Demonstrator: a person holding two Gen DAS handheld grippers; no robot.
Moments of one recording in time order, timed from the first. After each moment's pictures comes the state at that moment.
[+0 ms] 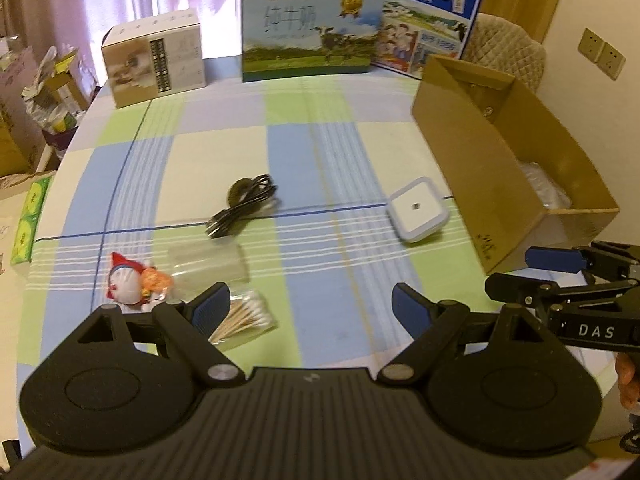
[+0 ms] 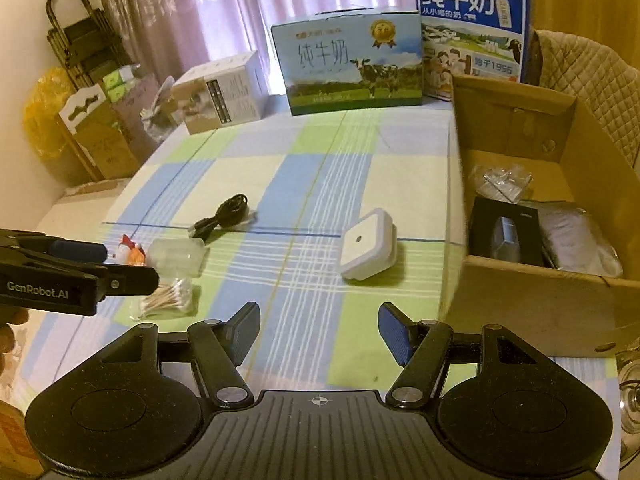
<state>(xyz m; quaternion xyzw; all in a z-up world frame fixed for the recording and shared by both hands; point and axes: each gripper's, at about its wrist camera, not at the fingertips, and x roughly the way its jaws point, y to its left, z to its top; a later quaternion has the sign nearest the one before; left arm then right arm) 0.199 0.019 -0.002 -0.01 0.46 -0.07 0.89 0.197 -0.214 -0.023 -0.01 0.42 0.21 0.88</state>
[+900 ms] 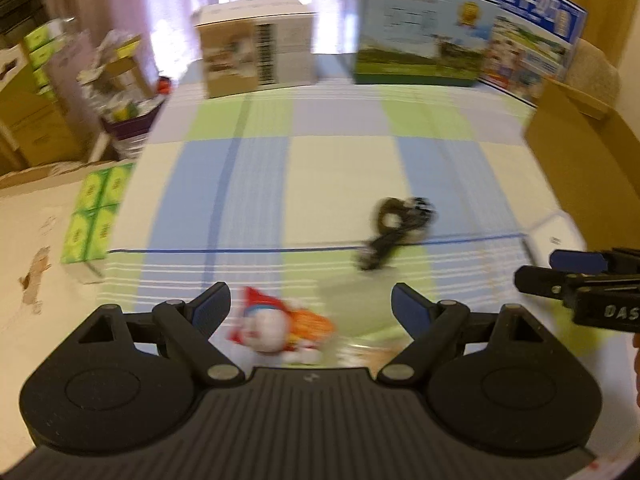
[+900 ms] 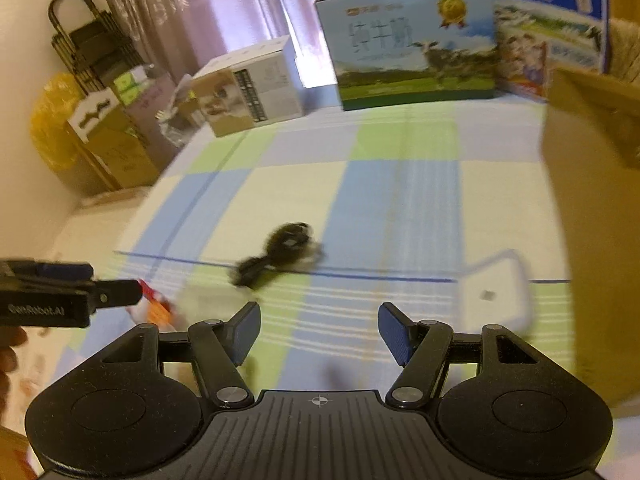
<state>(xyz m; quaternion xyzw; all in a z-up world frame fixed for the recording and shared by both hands) 0.253 0.136 -0.030 -0.01 0.45 0.01 0.89 0.273 -0.112 -0.066 0.04 0.44 0.25 0.86</state>
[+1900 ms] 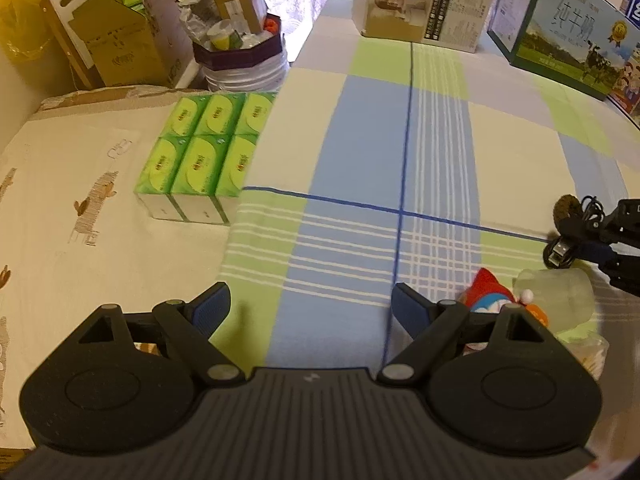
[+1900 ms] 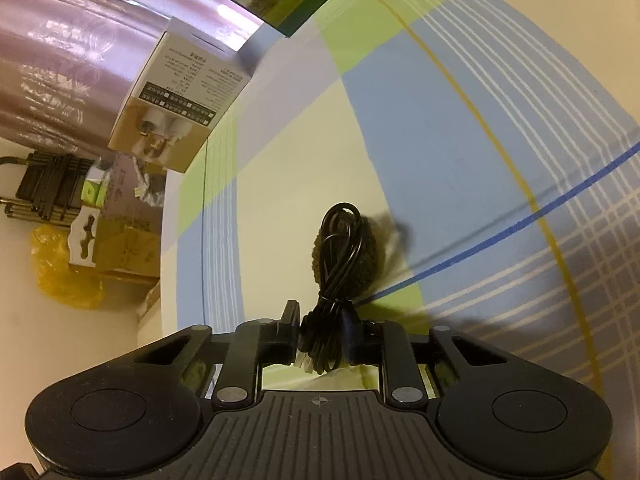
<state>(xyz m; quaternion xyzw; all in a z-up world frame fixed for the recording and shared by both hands) 0.260 0.259 -0.080 -0.06 0.50 0.12 0.85 0.371 -0.064 -0.154 0.33 0.54 0.18 0.76</state>
